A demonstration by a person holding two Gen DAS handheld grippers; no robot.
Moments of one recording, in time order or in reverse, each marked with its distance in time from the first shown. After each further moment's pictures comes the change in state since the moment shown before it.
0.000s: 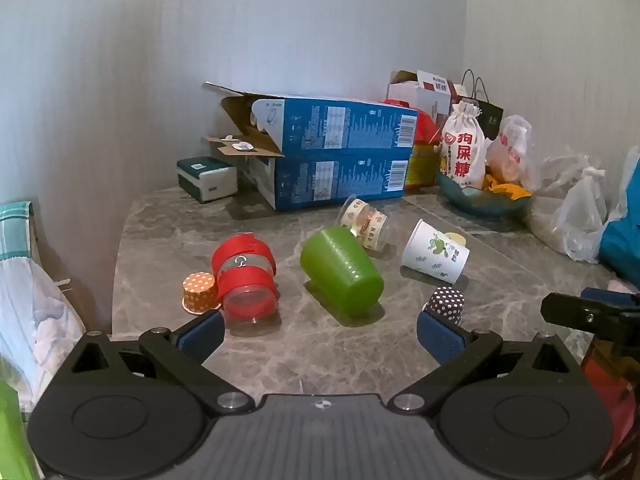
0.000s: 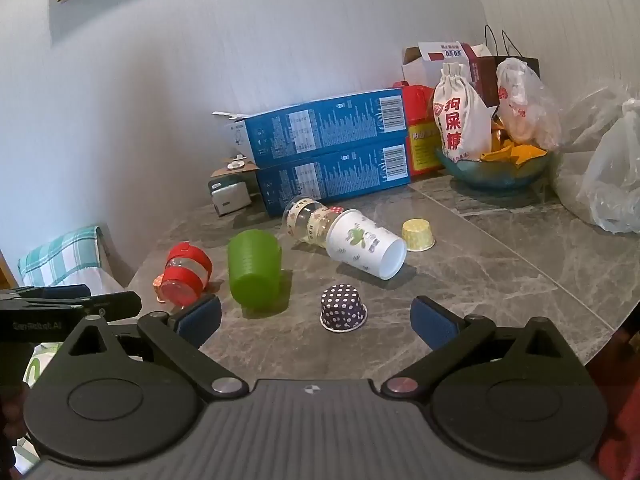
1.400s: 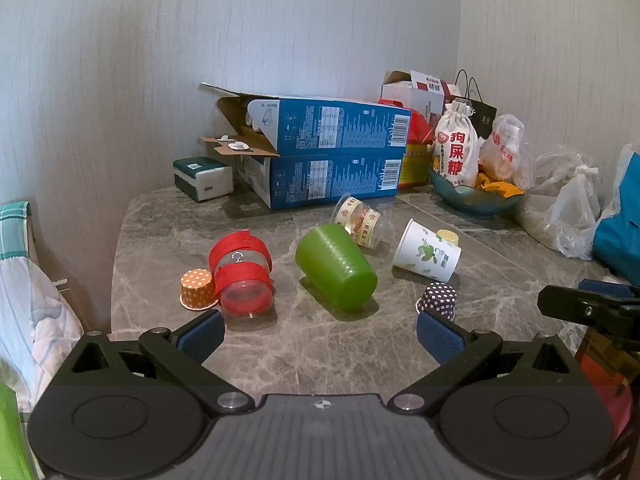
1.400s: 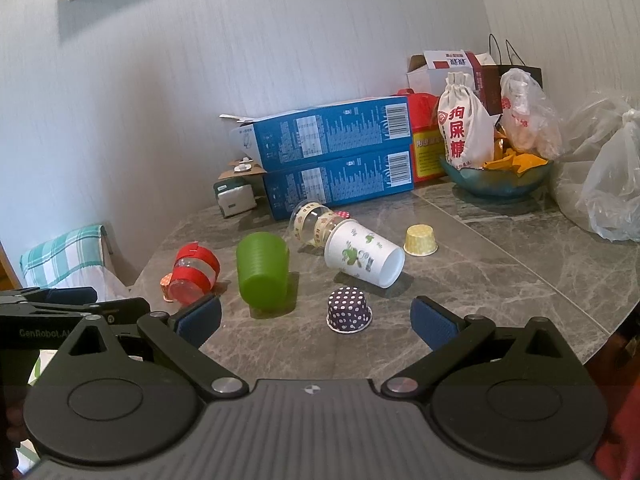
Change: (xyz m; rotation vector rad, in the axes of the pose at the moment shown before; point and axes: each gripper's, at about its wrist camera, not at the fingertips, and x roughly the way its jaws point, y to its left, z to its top) left arm -0.006 -0.002 -0.003 0.014 0.018 -0.013; right arm -0.007 0.007 0.000 -0.012 -0.009 0.003
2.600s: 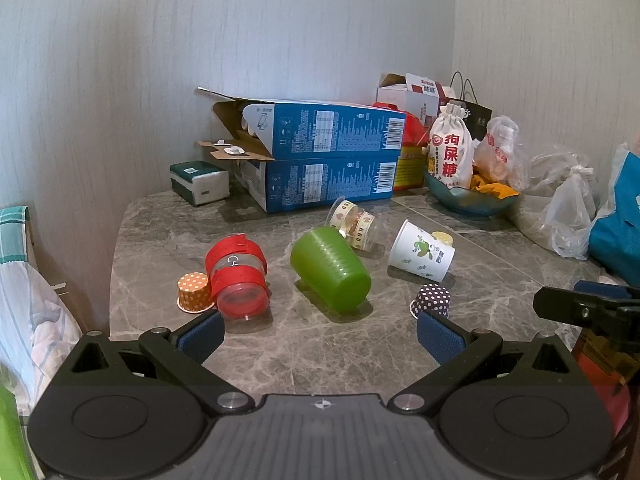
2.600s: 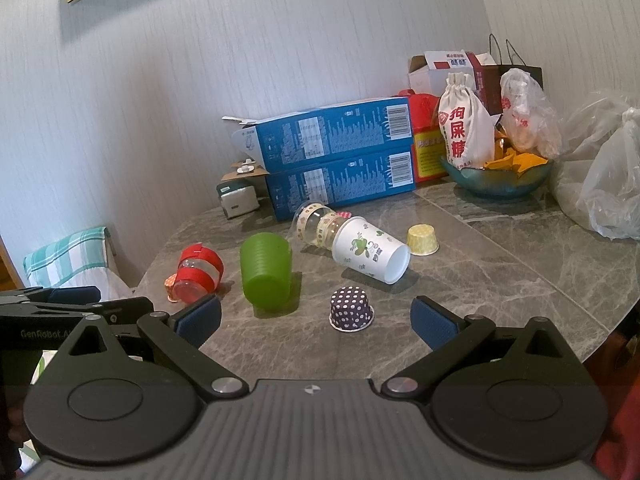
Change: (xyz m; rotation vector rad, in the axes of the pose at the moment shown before) left arm -0.005 -0.004 -0.001 0.008 -0.005 -0.004; right arm -0.004 0.001 -0.001 0.002 -0.004 0.007
